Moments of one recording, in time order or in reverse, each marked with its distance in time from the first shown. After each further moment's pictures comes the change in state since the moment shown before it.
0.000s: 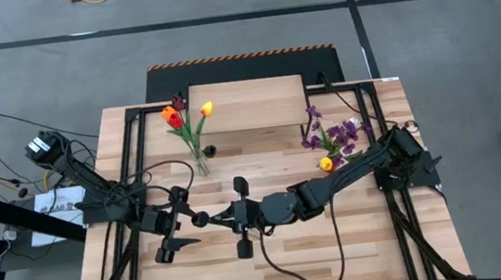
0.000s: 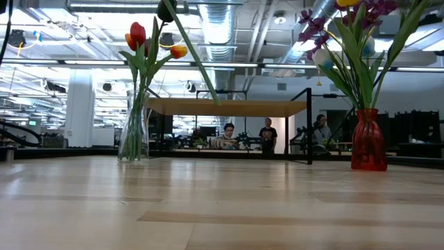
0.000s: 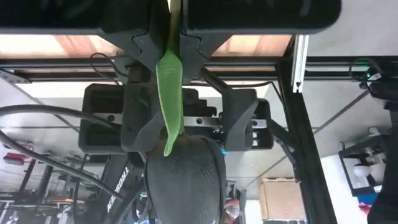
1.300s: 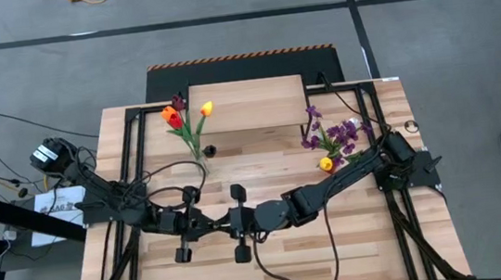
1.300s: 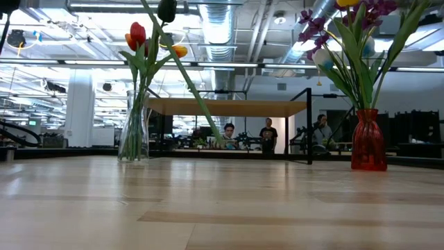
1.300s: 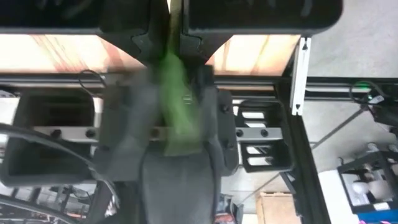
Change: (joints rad) left arm 0.082 0.186 0.092 0.059 -0.014 0.007; right arm 0.004 0.063 0.000 0.009 -0.014 0.006
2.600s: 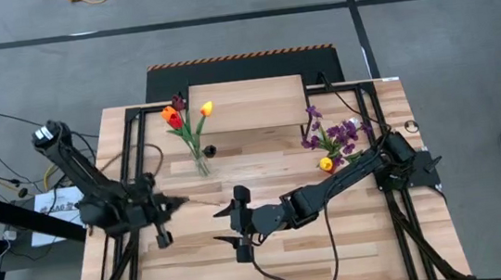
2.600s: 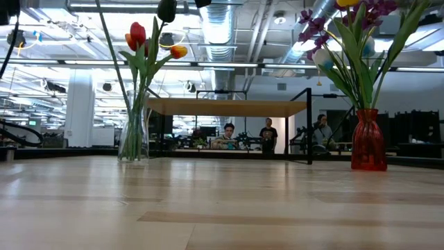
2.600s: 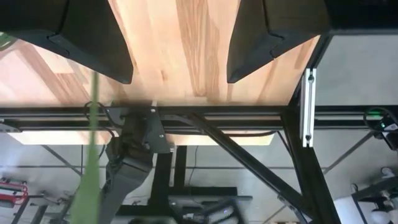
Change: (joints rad) left arm -0.283 -0.348 0.034 -0.300 -0.668 0.400; right arm 0.005 0.000 0.001 -0.139 0.021 0.064
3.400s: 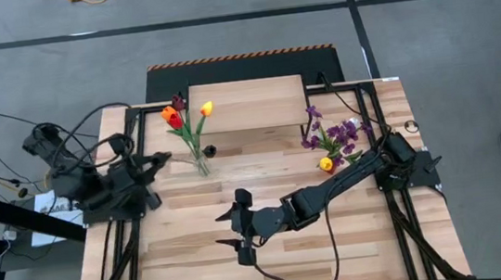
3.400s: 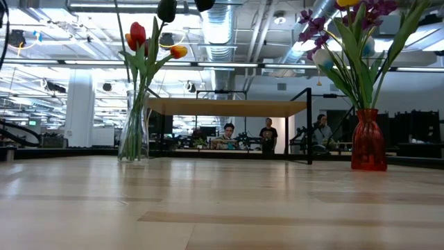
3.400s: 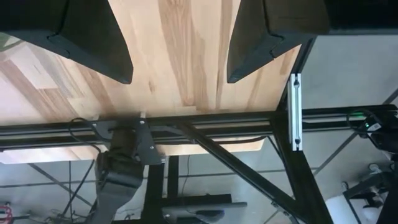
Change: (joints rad) left arm 0.172 -0.162 0.438 -0.779 -0.071 -0.030; right arm 0.010 0.000 0.000 -0.034 -0.027 0.078
